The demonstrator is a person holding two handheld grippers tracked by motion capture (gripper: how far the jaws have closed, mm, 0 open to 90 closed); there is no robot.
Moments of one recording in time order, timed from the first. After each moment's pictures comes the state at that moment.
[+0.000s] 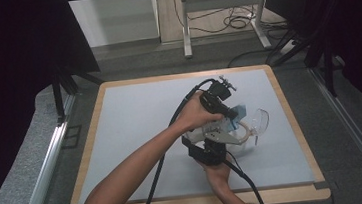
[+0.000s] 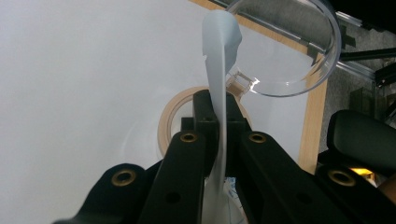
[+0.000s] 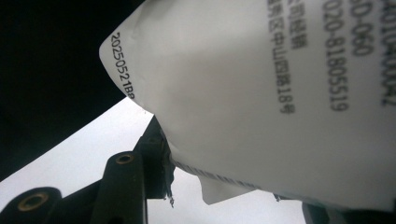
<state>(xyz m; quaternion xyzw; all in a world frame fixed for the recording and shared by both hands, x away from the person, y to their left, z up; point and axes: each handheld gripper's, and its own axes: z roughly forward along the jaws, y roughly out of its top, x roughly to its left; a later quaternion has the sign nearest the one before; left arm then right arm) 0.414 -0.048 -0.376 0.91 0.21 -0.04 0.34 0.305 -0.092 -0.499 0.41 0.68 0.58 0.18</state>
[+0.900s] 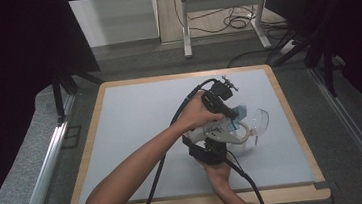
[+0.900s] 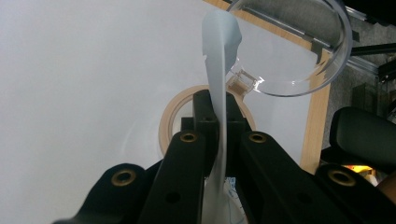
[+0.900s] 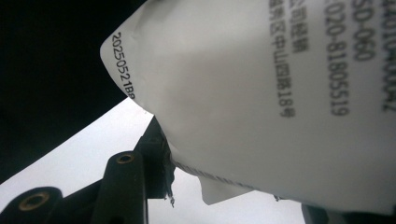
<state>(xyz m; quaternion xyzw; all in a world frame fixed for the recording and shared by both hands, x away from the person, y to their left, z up) 0.417 -0.052 -0.379 0.92 0.21 -0.04 0.33 0.307 -0.093 -0.501 0.42 0.68 0.58 0.17</state>
